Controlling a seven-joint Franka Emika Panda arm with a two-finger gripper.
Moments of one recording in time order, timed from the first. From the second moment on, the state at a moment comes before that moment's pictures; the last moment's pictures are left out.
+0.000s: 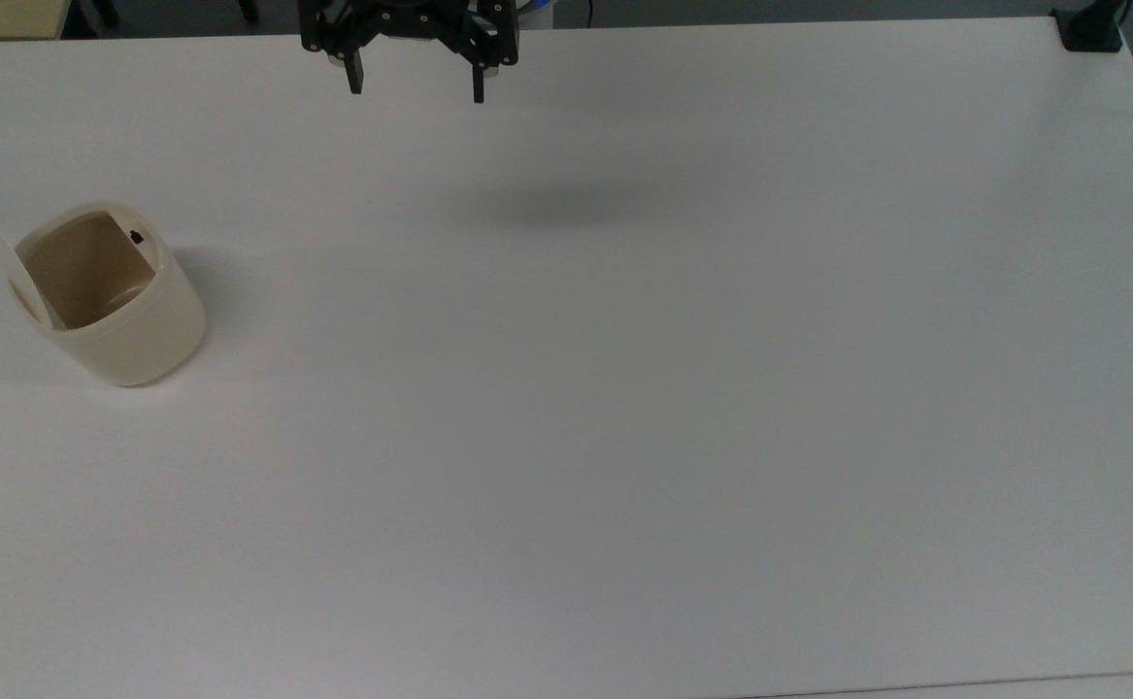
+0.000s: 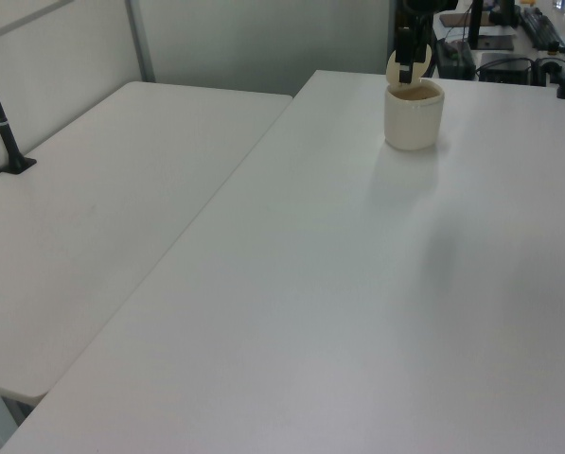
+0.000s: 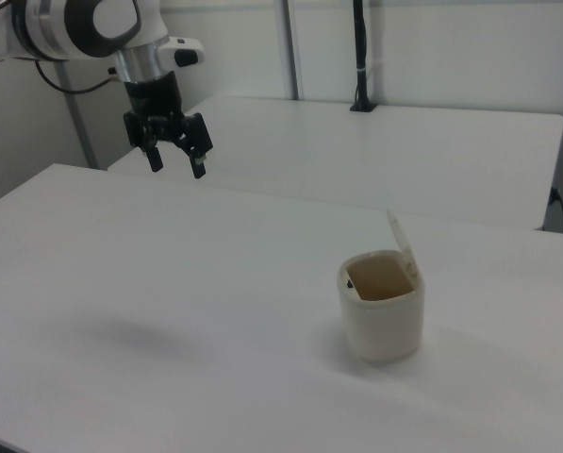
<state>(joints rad) 0.06 0.10 -0.03 -1.51 -0.06 1.64 0.03</state>
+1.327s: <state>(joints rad) 0.06 0.10 -0.03 -1.51 -0.06 1.62 0.03</state>
